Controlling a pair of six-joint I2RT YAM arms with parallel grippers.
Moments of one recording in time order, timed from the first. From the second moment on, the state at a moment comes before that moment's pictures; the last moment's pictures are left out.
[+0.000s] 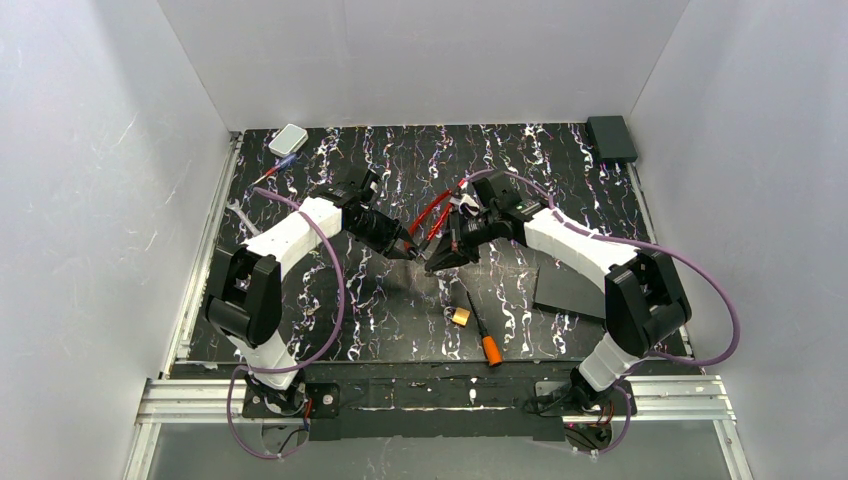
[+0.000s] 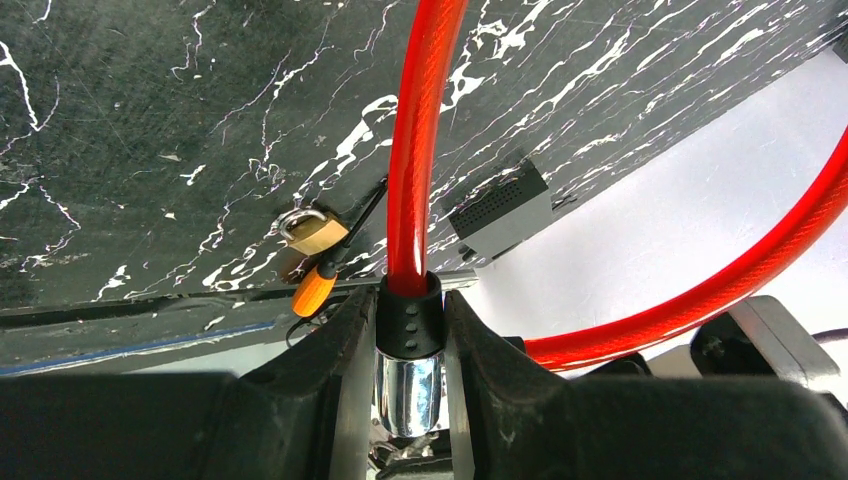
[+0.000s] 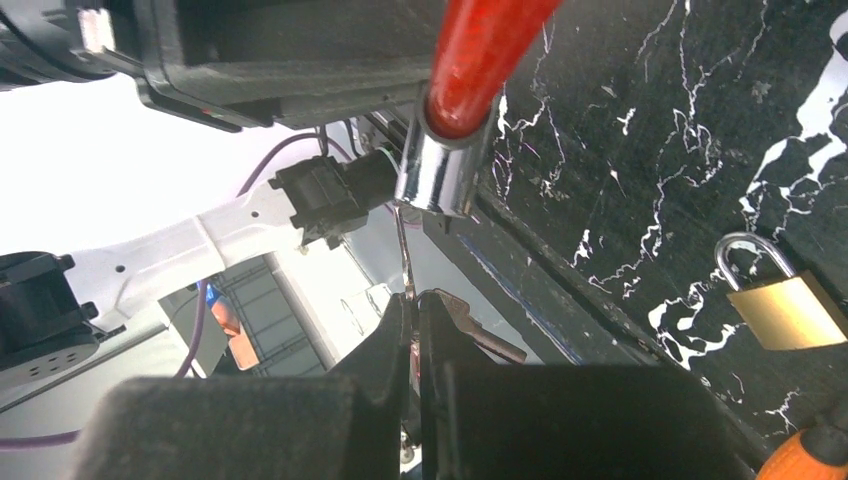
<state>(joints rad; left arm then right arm) -0.44 1.70 1.25 -0.75 0.45 -1.35 0.61 1.62 1.18 -0.47 -0.81 0.84</state>
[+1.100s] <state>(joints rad) -0.44 1.74 1.26 -0.74 0.44 -1.33 0.61 1.56 1.06 -0.39 -0.78 1.03</state>
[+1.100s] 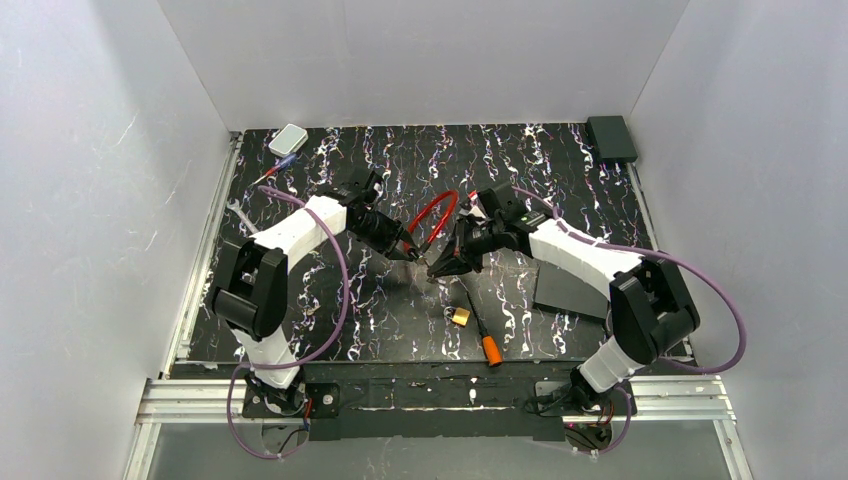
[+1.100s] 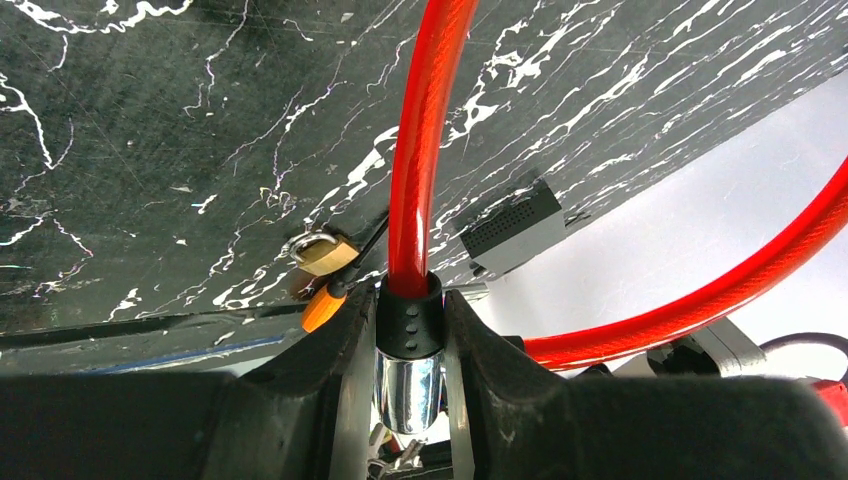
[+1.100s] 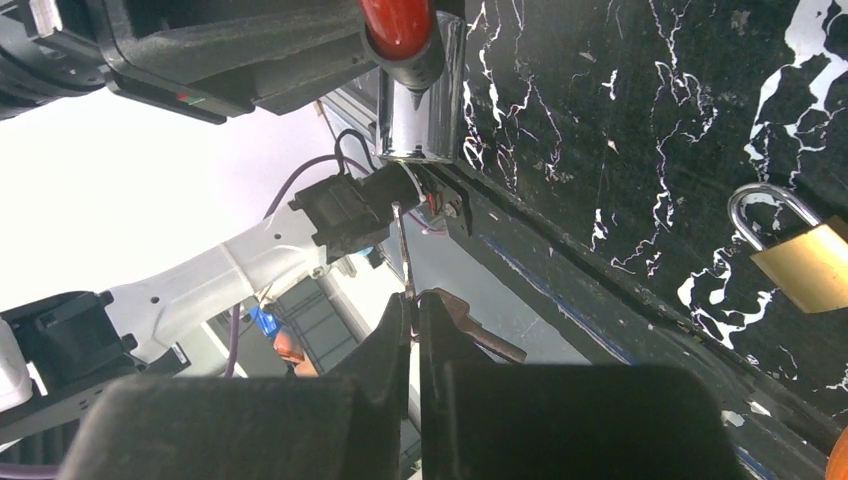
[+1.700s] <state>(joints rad) -0.44 1.75 1.27 -0.73 0.43 -1.34 0.61 1.63 1.07 -0.36 -0.81 1.04</state>
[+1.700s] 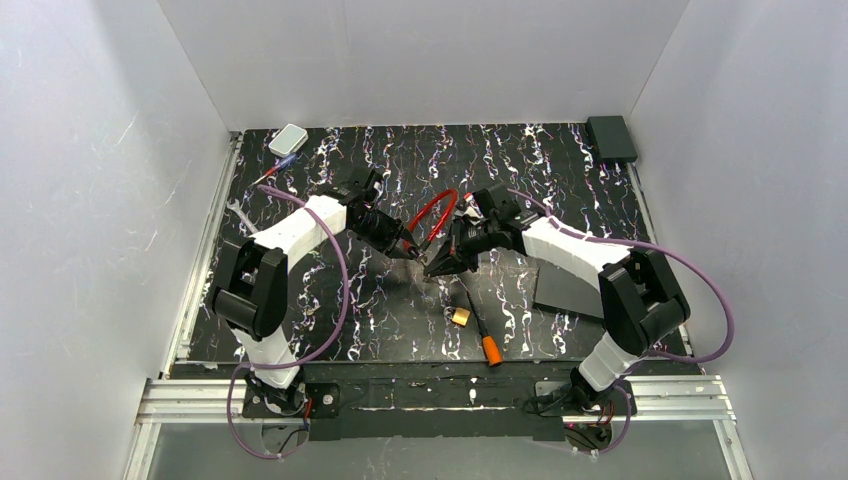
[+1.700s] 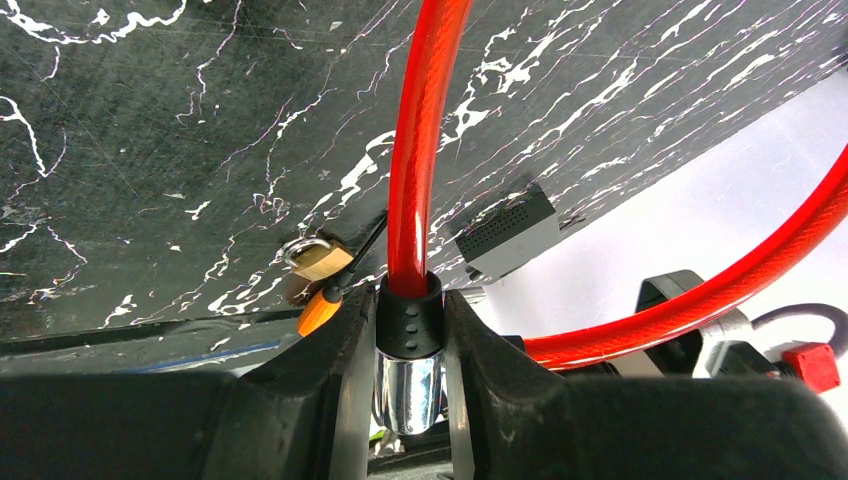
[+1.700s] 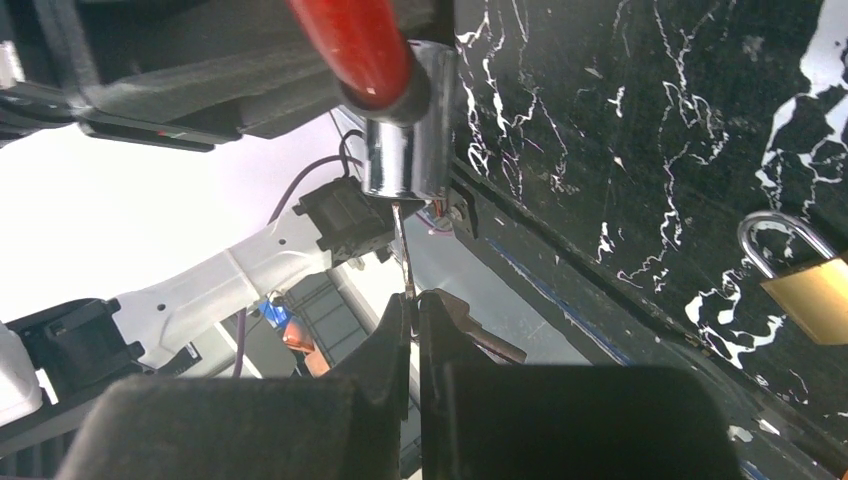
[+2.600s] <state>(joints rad) -0.44 1.75 1.27 -0.73 0.43 -1.34 0.61 1.63 1.10 -0.37 -0.81 1.01</state>
